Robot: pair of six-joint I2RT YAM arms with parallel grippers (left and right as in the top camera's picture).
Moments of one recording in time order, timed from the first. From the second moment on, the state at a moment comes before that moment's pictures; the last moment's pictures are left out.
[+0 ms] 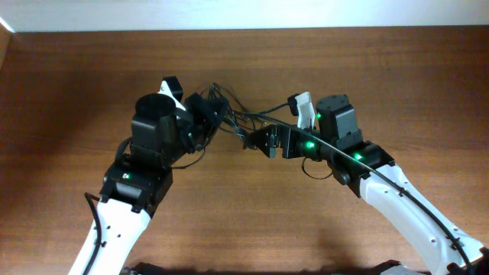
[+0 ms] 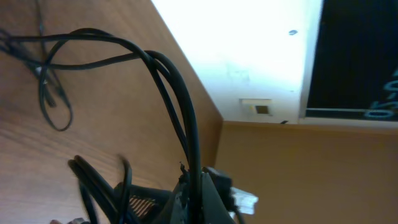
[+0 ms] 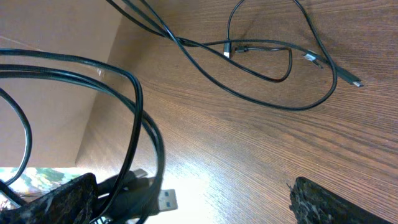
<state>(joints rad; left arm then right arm) -0.31 1.14 1.03 -0.29 0.30 -1.26 0.42 1.40 0.93 -0.20 -0.58 0.54</state>
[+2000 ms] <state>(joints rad) -0.31 1.15 1.03 -0.49 0.15 -1.35 0.42 1.41 0.93 0.07 -0.72 0.58</state>
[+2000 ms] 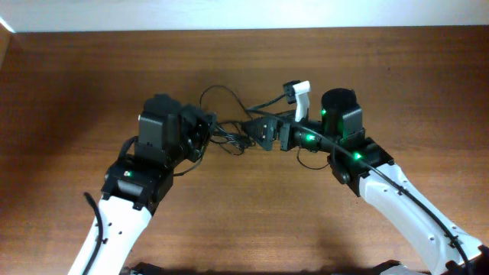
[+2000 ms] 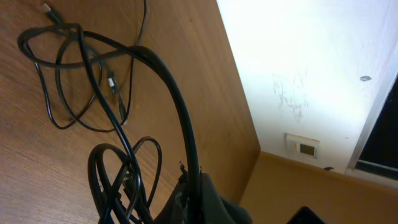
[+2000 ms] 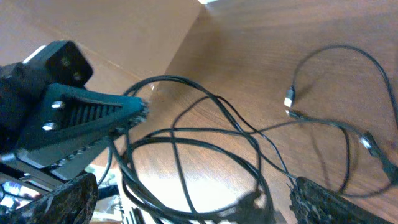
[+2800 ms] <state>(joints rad) -0.42 1.15 1.03 -0.28 0.14 -1.35 0.53 1.41 0.93 -0.03 -0.65 0.41</state>
